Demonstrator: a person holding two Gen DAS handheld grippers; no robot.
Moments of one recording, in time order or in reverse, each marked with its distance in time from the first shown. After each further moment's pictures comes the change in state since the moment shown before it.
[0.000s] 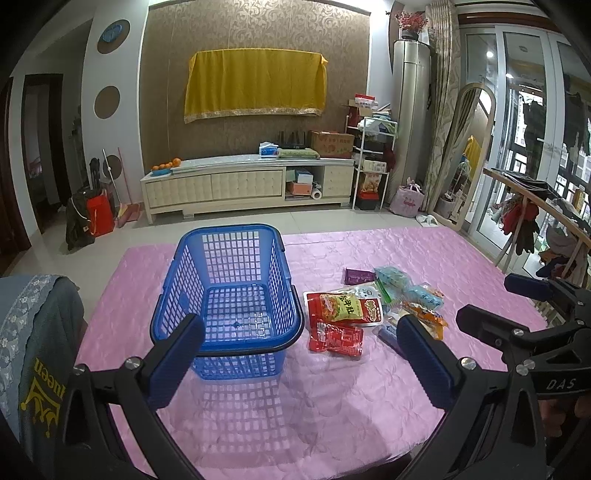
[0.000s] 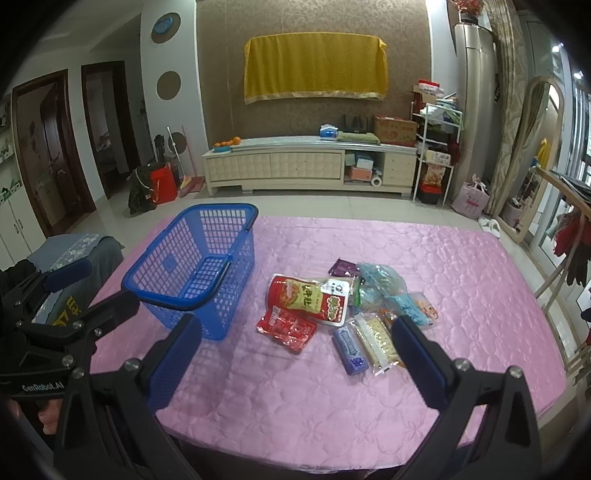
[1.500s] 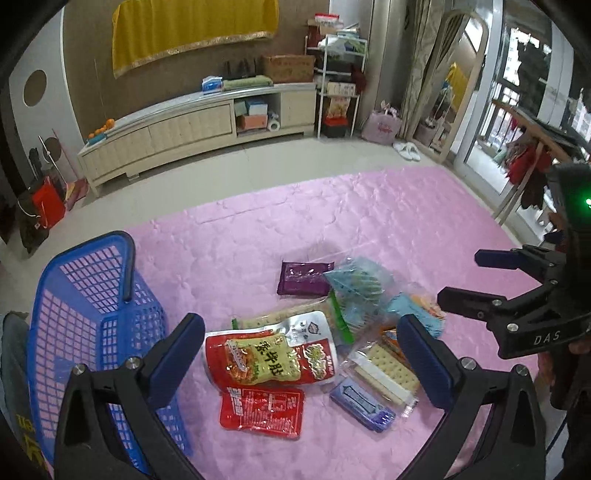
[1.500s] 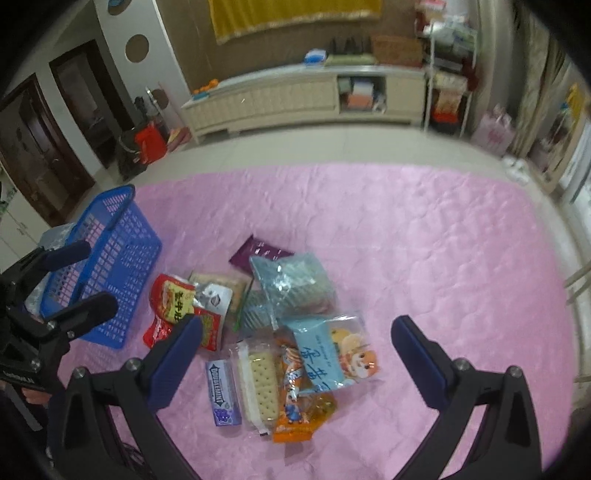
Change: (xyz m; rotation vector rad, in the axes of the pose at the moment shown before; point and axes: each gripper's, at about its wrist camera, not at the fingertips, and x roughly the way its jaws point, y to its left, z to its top) left arm 0.229 -0.102 0.072 0.109 0.332 -0.093; right arm 0.182 -0.195 0.047 0.063 0.345 0.157
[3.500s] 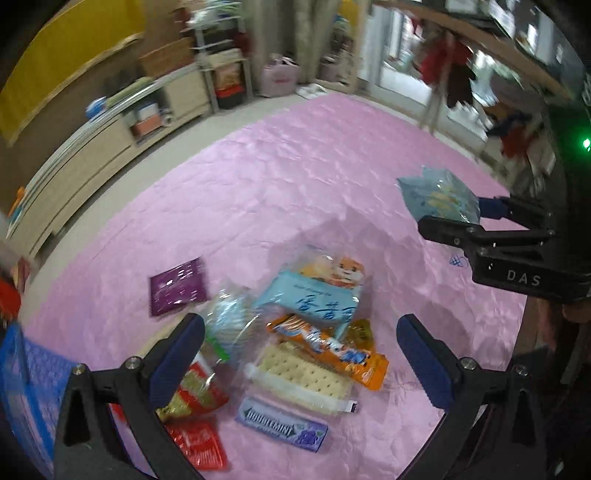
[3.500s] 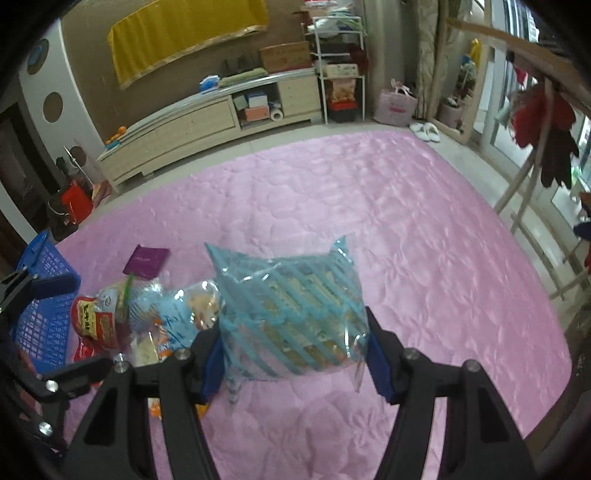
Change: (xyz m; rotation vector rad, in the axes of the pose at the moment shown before) left arm 0.067 -0.125 -0.005 0.399 0.150 -0.191; right arm -0.046 -0.095 -0.079 0.264 -0.124 -0.271
